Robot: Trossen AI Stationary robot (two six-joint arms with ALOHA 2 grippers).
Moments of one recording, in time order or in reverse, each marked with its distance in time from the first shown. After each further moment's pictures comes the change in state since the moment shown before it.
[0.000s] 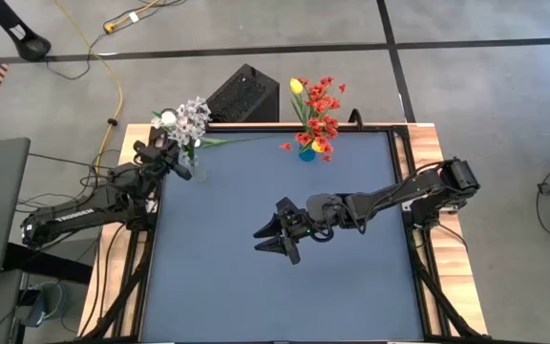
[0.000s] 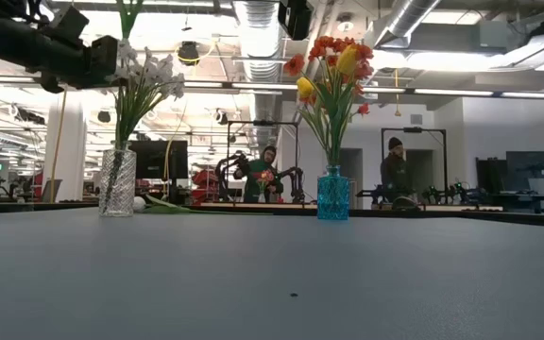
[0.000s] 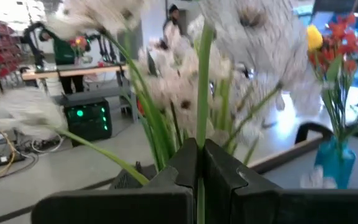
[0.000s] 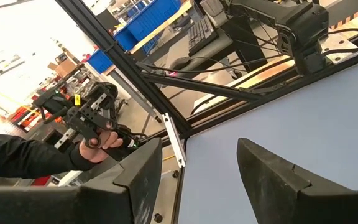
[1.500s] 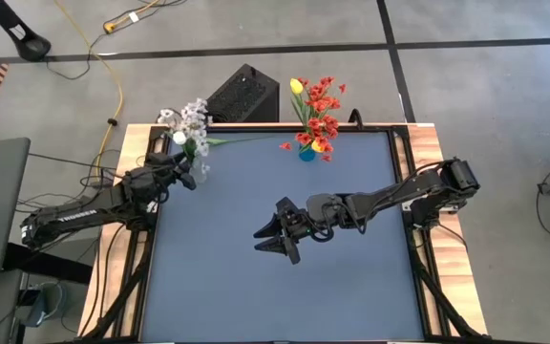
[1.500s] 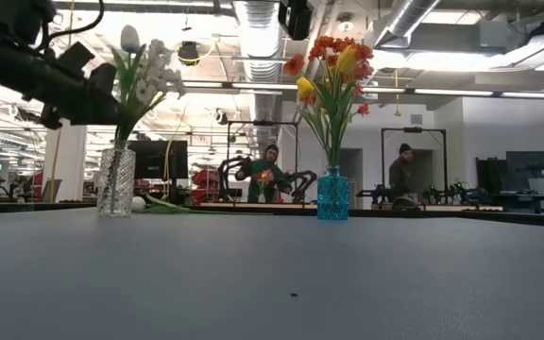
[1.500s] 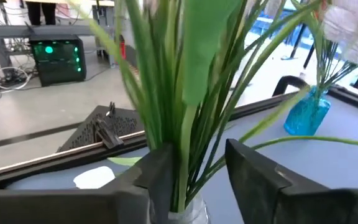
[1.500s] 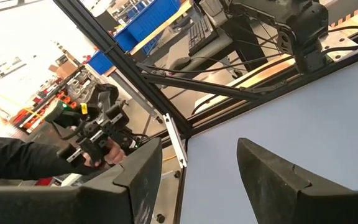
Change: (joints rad) left arm 0.000 0.001 -0.054 -0.212 0.096 -0.306; right arm 0.000 0.000 0.000 0.001 0.000 0.015
